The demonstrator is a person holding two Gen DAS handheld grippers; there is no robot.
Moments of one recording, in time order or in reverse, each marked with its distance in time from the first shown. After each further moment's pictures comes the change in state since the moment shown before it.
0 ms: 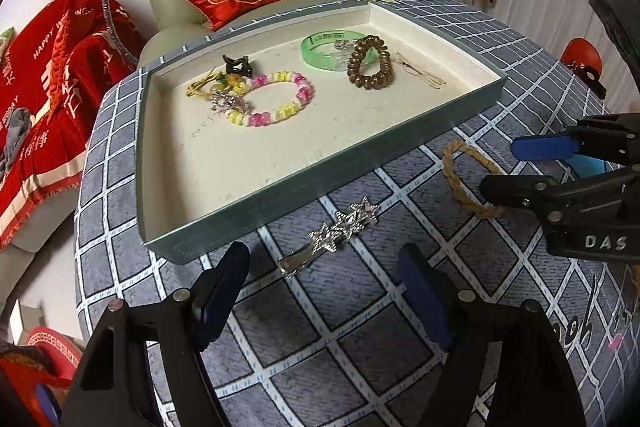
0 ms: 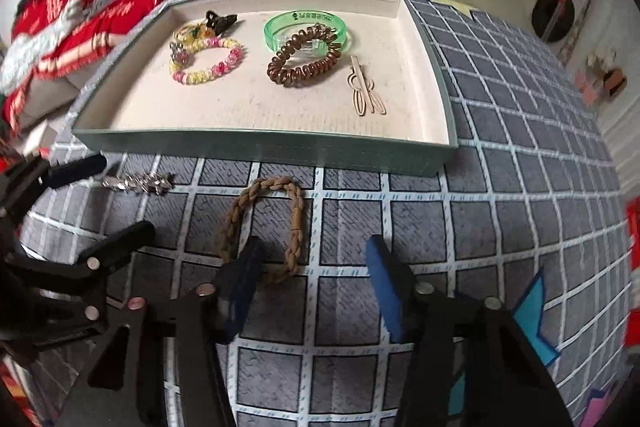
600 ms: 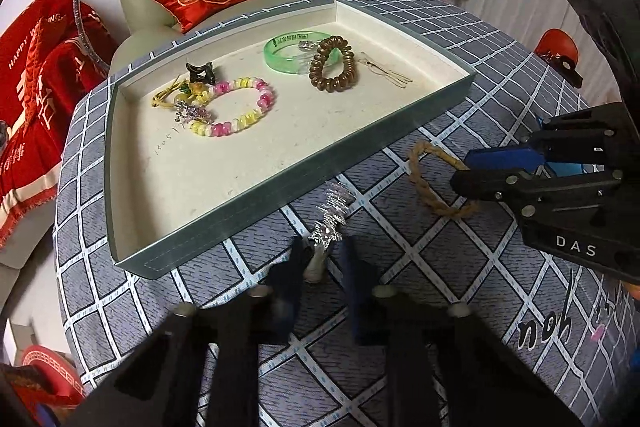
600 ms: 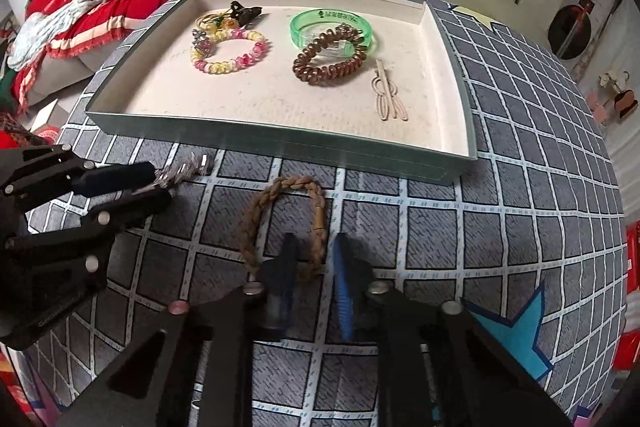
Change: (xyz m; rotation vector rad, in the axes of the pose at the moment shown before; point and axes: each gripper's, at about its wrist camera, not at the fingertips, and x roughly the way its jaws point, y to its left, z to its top) left arm -0.002 -0.009 0.006 0.046 0.019 -0.087; right arm -0.002 0.011 0.002 -0.063 0.017 0.027
